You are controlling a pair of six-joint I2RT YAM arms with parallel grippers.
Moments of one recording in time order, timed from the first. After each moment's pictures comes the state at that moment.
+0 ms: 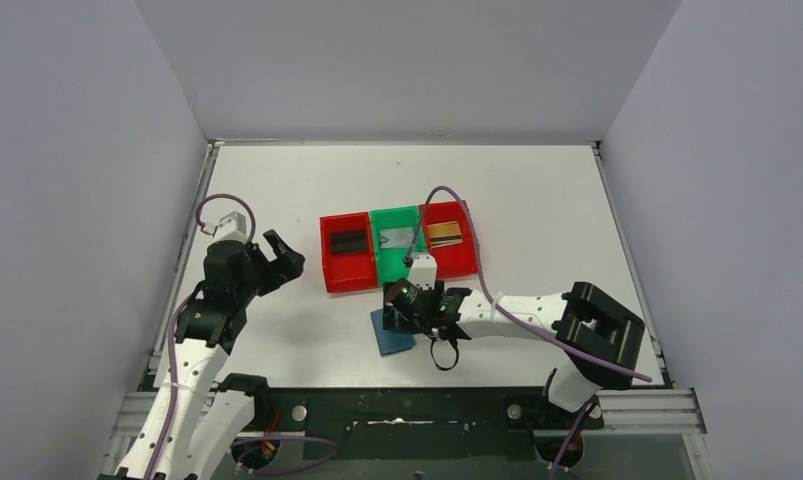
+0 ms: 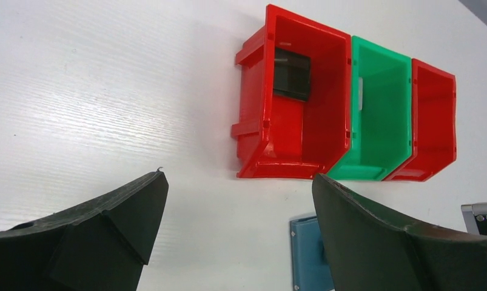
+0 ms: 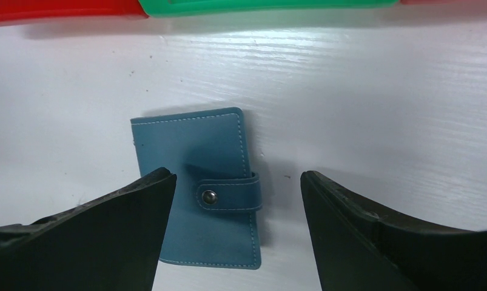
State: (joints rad) left arm -0.15 0.75 0.65 -0.48 0.01 -0.60; right arm 1.09 1.58 0.86 -0.29 0.39 0.90
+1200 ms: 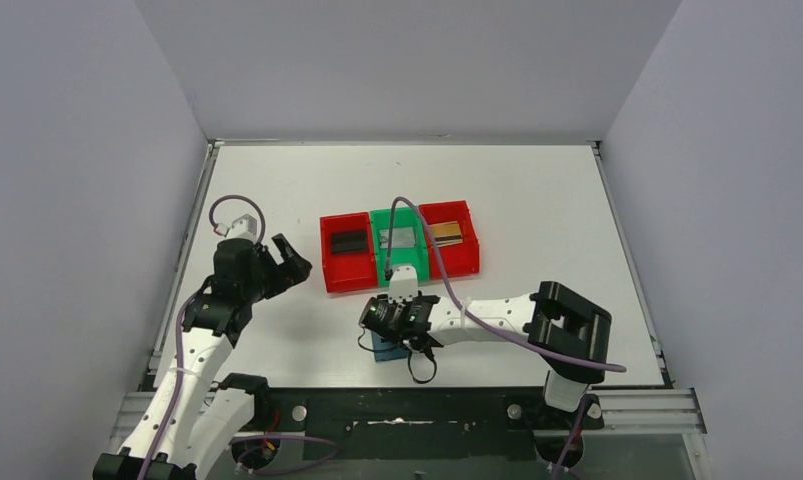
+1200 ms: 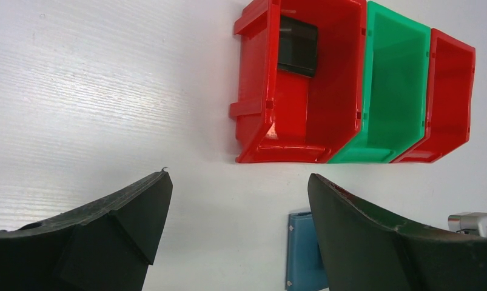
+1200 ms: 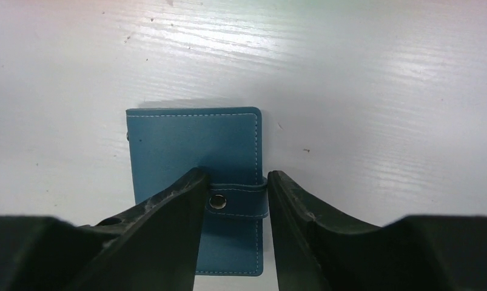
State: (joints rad) left arm -0.16 0.79 0.63 -0.48 0.04 -0.61; right arm 1.22 1.72 1.04 -0.50 0.53 0.98
